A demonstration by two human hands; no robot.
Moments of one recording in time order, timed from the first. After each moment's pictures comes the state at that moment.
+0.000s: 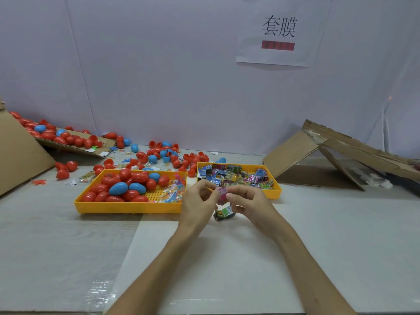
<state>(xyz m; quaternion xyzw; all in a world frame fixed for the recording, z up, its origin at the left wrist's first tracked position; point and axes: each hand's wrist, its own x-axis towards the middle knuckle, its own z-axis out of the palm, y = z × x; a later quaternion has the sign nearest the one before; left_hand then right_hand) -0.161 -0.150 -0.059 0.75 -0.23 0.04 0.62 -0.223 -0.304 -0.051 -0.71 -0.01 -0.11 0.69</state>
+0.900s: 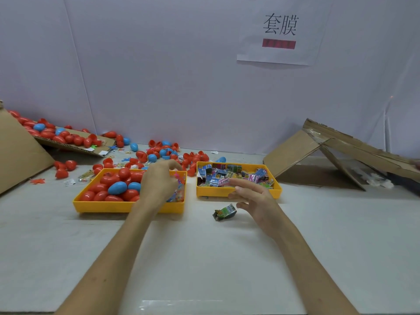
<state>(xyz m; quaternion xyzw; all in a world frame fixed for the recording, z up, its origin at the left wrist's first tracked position) -0.083 -0.099 -0.031 0.90 -0.17 0.16 0.36 -0.229 -0.307 -0.039 -0.67 0.03 -0.09 0.74</state>
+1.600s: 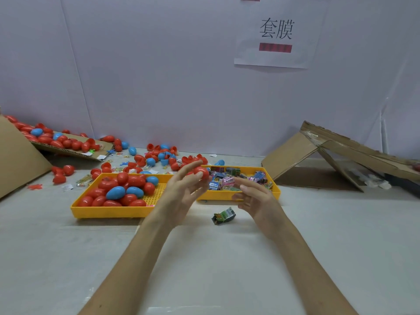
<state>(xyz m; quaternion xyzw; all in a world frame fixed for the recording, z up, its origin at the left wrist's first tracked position) -0.125 -0.122 -0.028 0.44 -0.18 -0.23 0.85 -0.229 -0.309 -0.036 -0.63 0.05 -0.12 0.77</state>
